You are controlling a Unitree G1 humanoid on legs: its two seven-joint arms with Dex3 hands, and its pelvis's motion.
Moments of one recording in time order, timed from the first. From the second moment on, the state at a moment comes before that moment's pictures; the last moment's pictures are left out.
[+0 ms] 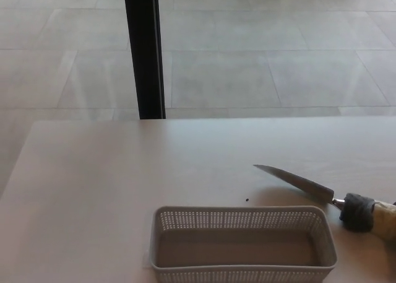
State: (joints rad) left_arm 0.06 0.57 0.33 1.31 -0.08 -0.10 -0.24; right_arm -0.35 -0.76 0.45 0.69 -0.60 -0.05 -0.21
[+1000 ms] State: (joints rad) left_arm 0.07 0.57 0.34 1.31 -0.09 -0.10 -0.24; right_arm -0.29 -0.75 0.29 0.76 -0.63 -0.32 -0.68
